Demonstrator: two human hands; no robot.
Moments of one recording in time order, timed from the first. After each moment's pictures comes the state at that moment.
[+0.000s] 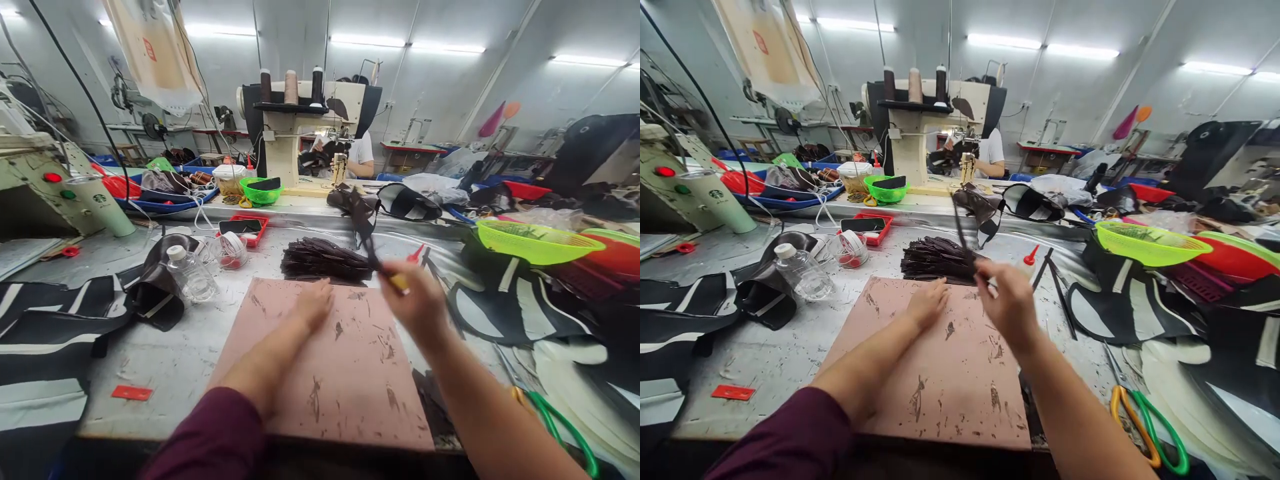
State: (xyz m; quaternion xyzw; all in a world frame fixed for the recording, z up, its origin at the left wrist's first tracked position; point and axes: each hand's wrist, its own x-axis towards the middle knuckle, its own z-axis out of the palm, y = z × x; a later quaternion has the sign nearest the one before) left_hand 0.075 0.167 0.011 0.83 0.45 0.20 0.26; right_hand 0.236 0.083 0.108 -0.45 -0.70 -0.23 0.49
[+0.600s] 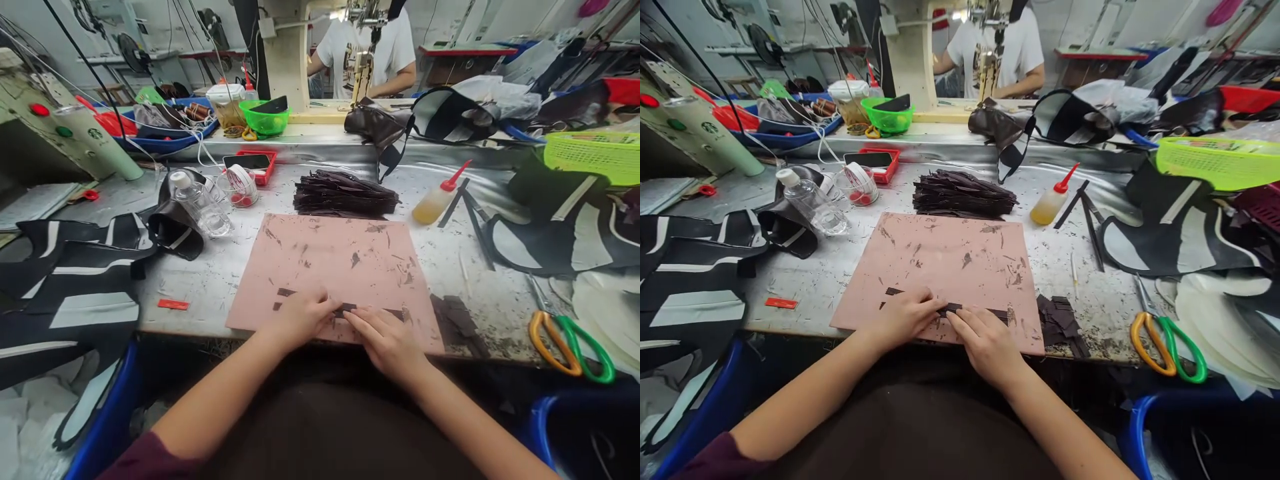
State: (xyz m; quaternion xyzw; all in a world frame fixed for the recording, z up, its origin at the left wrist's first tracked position) left_hand -0.007 0.036 0.006 0.87 0.39 0.13 0.27; right_hand 0.187 -0.045 -0.018 -0.46 -0.85 -0.03 0.27
